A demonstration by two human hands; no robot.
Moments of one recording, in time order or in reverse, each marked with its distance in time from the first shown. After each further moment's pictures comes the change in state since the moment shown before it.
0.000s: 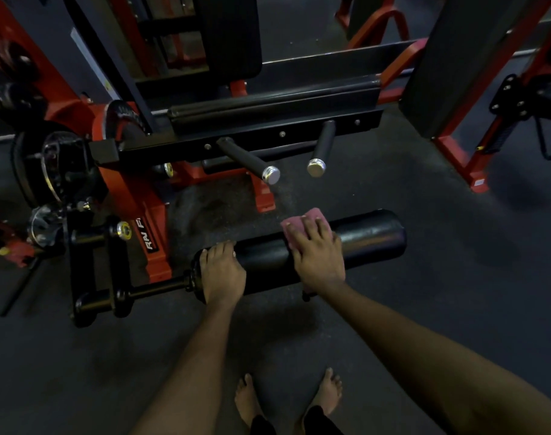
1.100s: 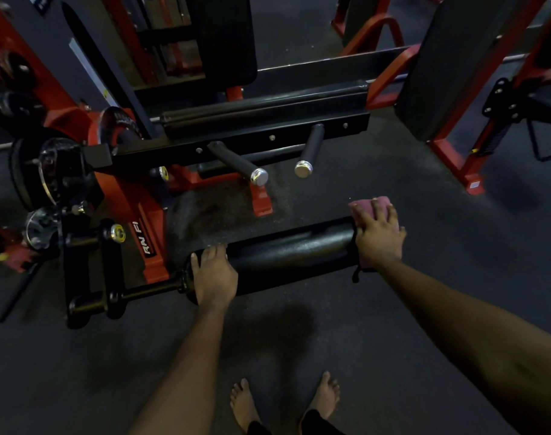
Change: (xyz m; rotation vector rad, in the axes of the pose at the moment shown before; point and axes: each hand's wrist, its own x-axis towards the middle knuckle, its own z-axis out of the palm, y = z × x) left_hand -0.005 0.013 -0.010 0.070 -0.077 -0.080; right_hand 0.018 0.130 -0.047 0.047 -0.068 0.376
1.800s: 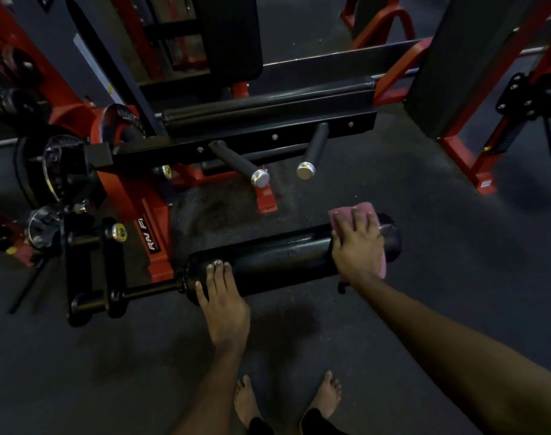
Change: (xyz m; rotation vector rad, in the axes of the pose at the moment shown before) left_hand -0.068 0.013 0.021 0.103 0.138 -0.009; right_hand -0.020 -0.032 0.034 -0.056 0.158 -0.120
